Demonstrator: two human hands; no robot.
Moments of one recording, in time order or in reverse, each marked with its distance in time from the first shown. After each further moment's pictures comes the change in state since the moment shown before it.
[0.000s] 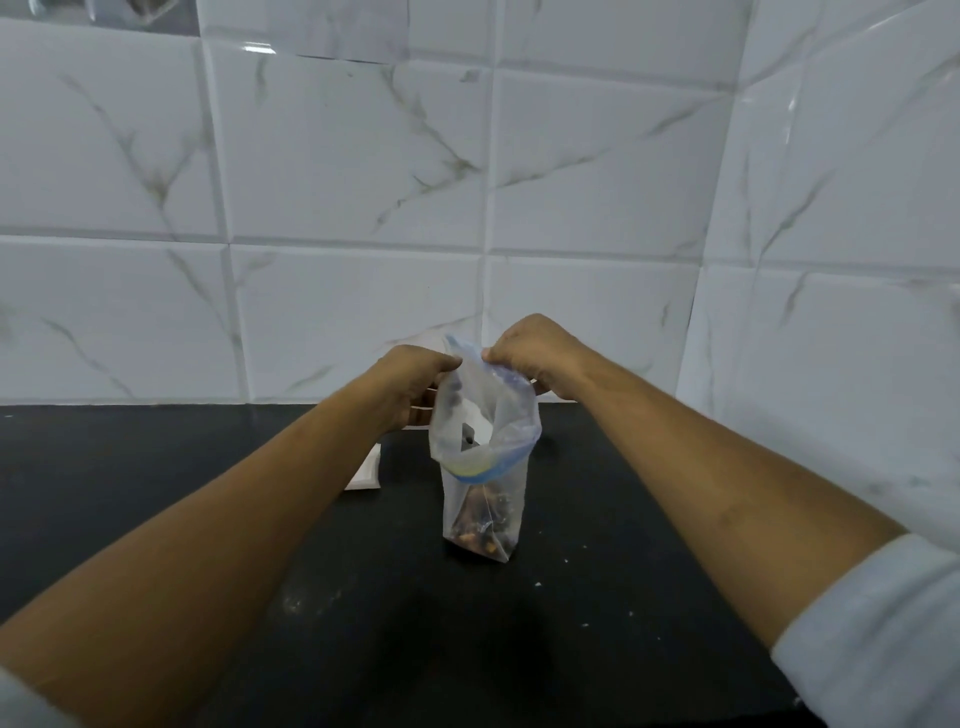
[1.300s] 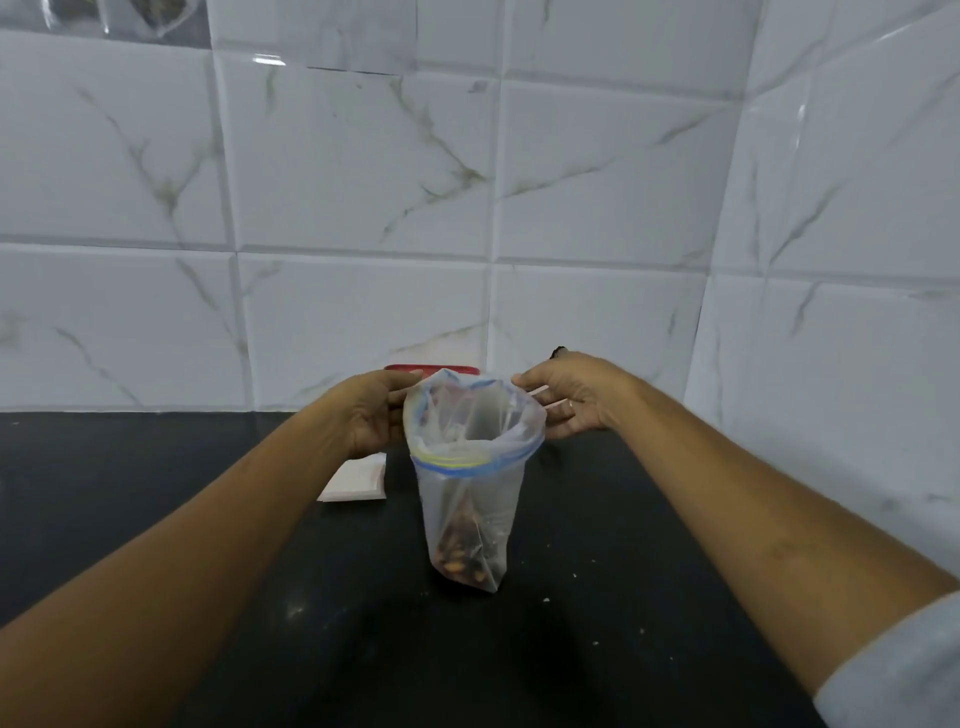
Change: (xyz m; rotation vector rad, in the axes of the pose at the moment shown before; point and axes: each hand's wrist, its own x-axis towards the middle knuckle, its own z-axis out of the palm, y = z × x) left_hand 0.016 -0.025 -0.044 -0.324 -0.091 -0.177; right_hand -0.001 0.035 -0.013 0.387 -0.176 0.336
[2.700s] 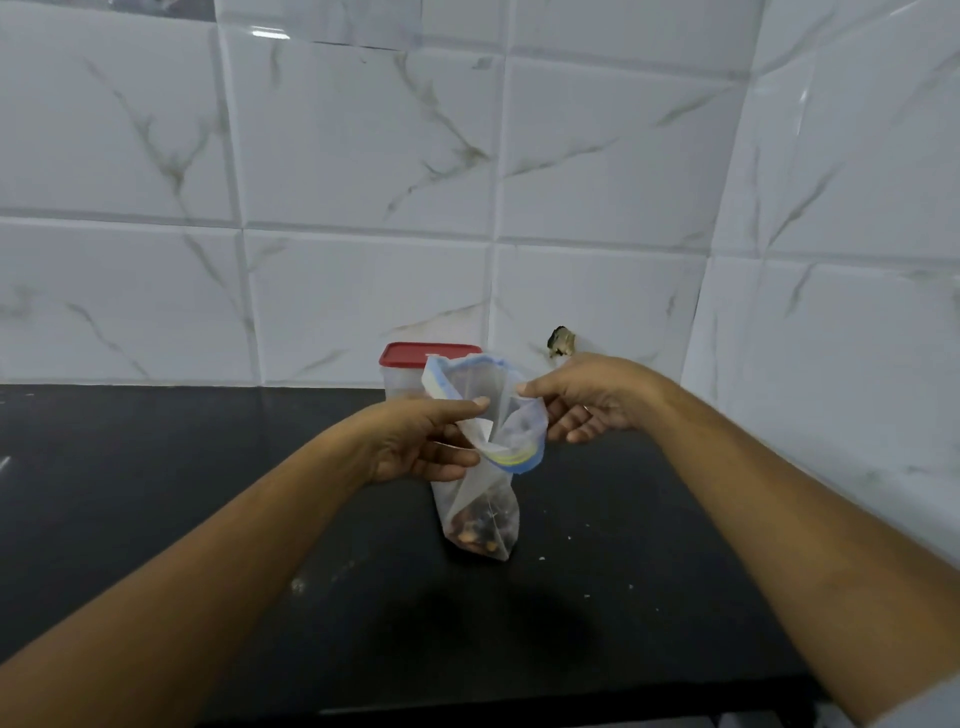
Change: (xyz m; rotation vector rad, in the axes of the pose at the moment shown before) left_hand -0.065 -0.040 0.028 0.250 -0.210 -0.031; right_hand -0.044 0.020 -0.008 -0.256 -0.114 -0.013
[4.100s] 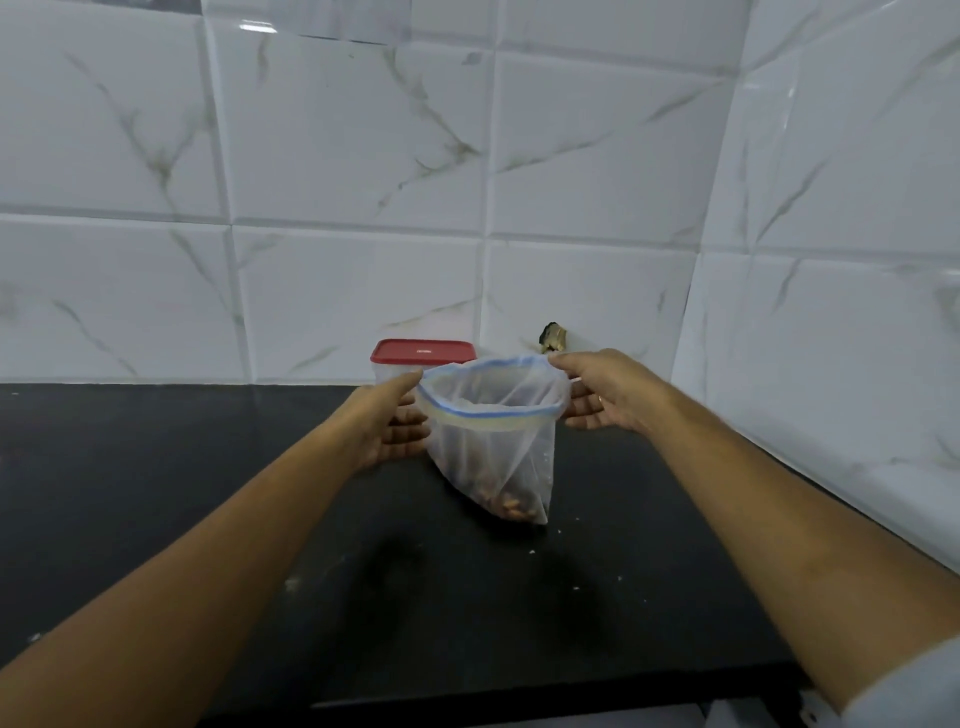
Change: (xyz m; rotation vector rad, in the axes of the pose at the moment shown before) left_hand 0.031 -0.011 -0.024 -0.143 0.310 0.048; right_hand 0.010 0.024 -0.012 0.299 0.248 -0.012
